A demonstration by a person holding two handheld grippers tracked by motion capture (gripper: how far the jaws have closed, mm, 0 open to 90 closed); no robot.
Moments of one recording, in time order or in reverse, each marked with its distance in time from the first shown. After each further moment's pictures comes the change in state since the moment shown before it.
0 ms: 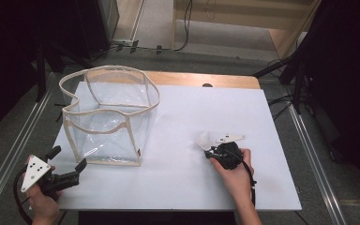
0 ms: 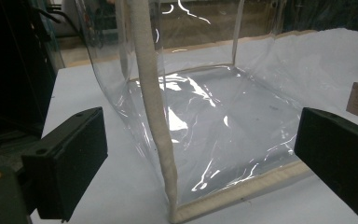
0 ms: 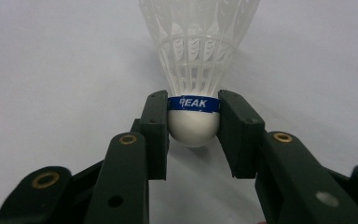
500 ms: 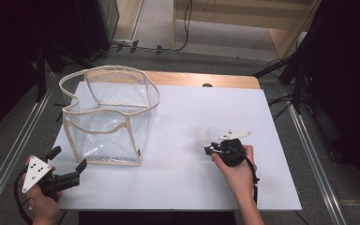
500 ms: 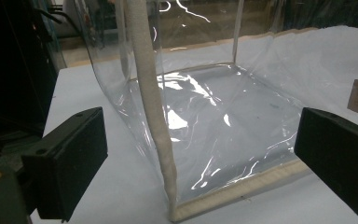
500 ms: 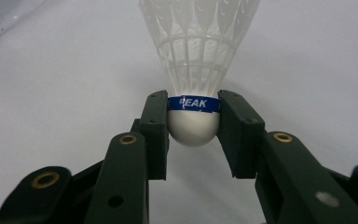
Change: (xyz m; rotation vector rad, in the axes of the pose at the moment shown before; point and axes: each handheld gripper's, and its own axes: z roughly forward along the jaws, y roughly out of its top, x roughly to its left) left arm -0.001 -0.001 0.000 0.001 0.005 0.011; right arm -0.003 0.011 -0.015 -0.057 0.055 -0.014
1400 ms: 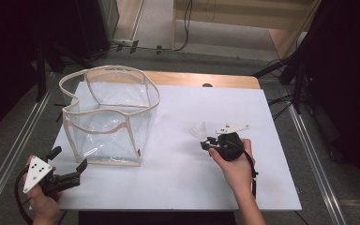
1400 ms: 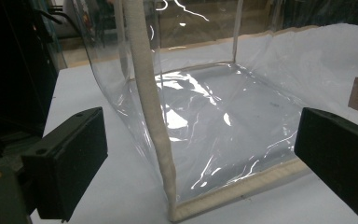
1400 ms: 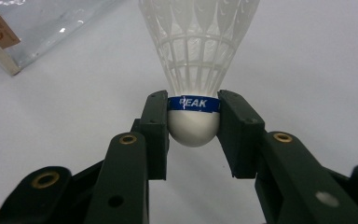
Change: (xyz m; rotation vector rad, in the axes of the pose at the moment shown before) left arm -0.001 0.000 0.001 0.003 0.001 0.009; right arm 0.006 0.024 -0.007 -0.026 0.045 -0.039
